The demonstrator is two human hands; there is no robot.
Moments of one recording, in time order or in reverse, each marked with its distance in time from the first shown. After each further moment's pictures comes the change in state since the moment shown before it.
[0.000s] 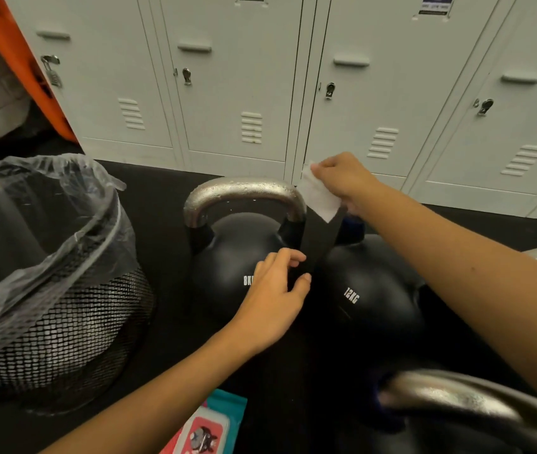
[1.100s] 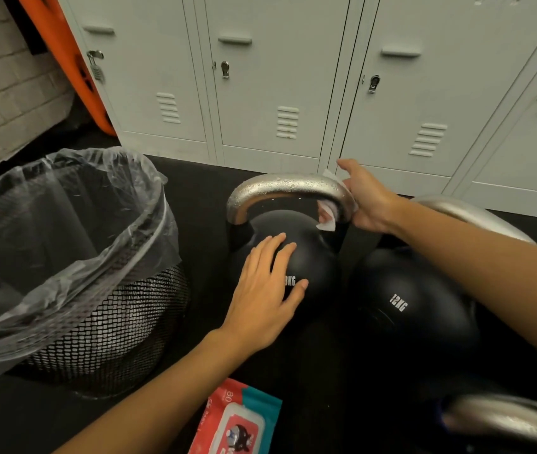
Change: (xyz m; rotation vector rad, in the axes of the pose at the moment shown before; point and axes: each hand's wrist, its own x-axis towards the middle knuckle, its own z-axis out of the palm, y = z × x) left_hand -0.007 -0.061 -0.039 0.456 0.111 0.199; right_hand 0.013 0.012 0.041 0.533 -0.563 0.105
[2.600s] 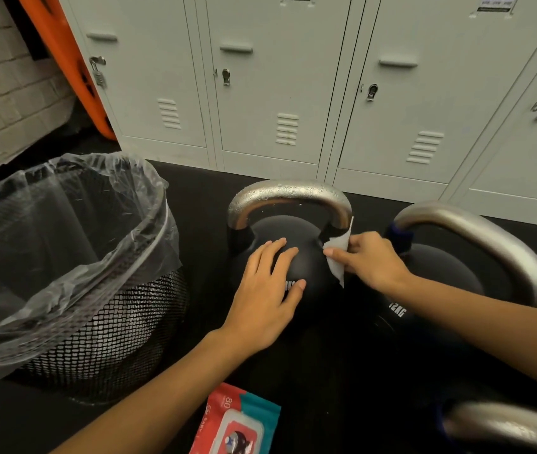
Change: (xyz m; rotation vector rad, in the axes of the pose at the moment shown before) left_hand 0.004 0.003 -0.007 -0.051 -0.055 -0.045; right_hand -0.043 0.072 0.003 -0.689 0.416 -0.090
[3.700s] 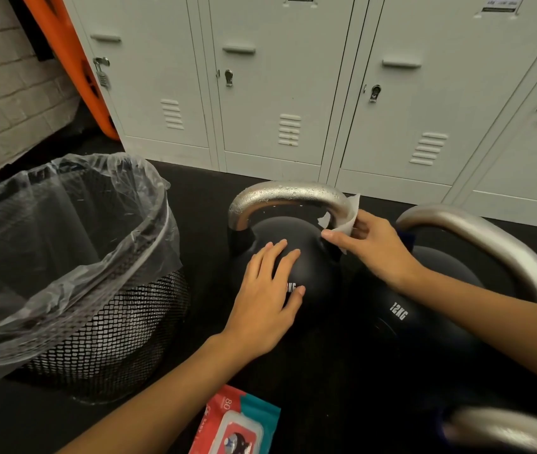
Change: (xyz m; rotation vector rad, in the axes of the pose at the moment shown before) left_hand -0.002 -0.004 0.006 0.031 -0.021 -0.002; right_hand 0.008 0.000 -0.010 0.310 -0.020 -0.240
